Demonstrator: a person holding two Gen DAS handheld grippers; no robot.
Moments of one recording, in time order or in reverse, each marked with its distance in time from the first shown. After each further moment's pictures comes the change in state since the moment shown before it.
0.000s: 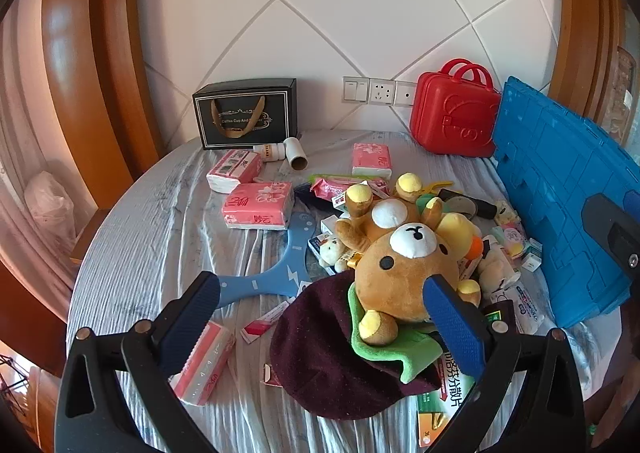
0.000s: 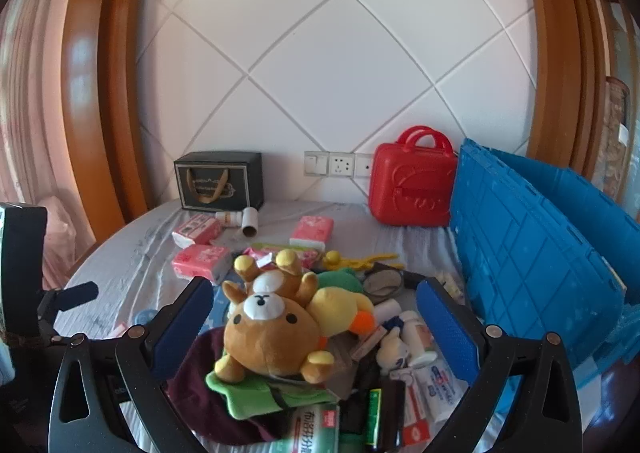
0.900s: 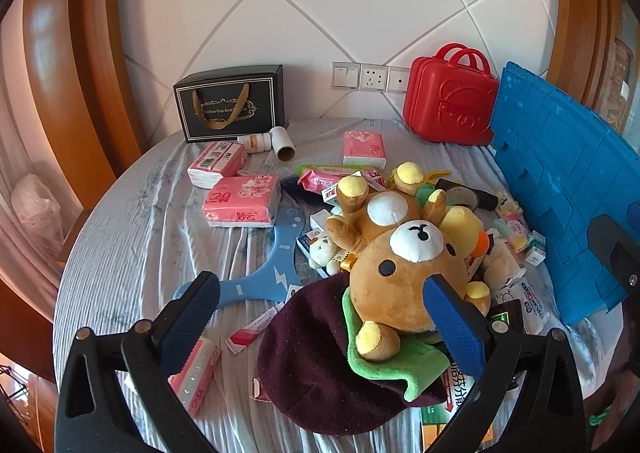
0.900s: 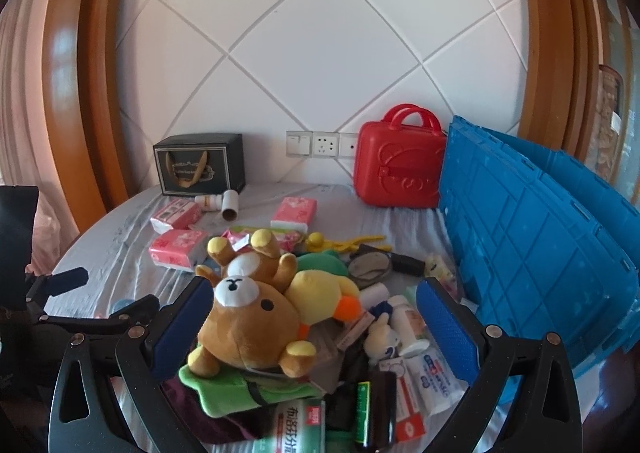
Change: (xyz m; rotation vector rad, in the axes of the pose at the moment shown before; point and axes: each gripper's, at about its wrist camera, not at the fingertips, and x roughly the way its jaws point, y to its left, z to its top) left arm 0.043 -0.006 0.002 0.031 0.039 -0.040; right arm 0.031 -0.010 -0.015 0.011 0.045 -0.055
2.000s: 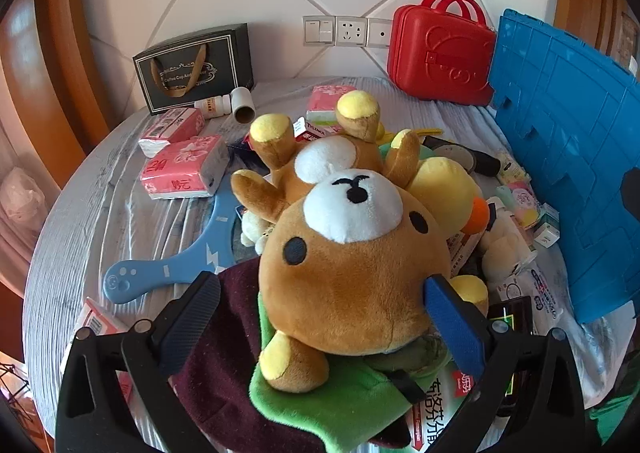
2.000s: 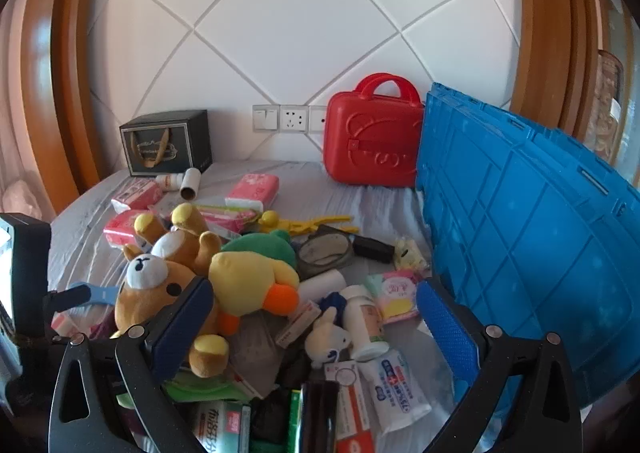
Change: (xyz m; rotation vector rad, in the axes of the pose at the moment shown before) left arm 0.084 -0.069 -0.020 0.018 0.100 0.003; right arm 0.058 -0.074 -0.017 -0.010 0.074 -0.023
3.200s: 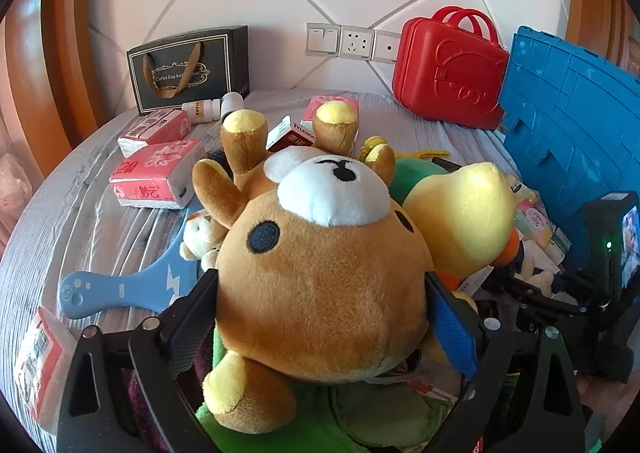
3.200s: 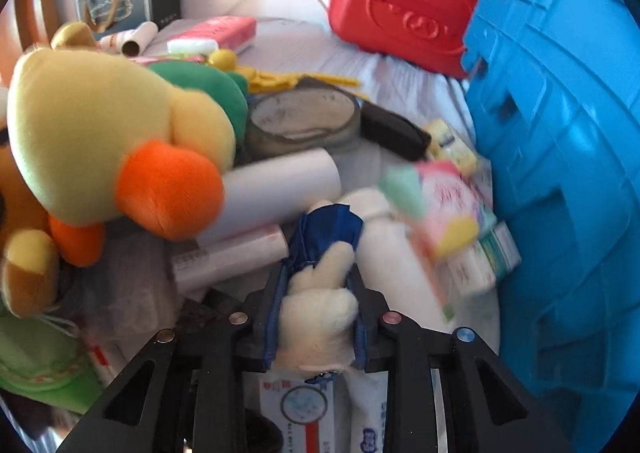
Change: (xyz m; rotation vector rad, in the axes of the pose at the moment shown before) left arm 0.047 0.000 0.004 -0.060 -0.083 -0.026; right arm 0.186 -0.027 -0.074 -0.127 0.400 -0.038
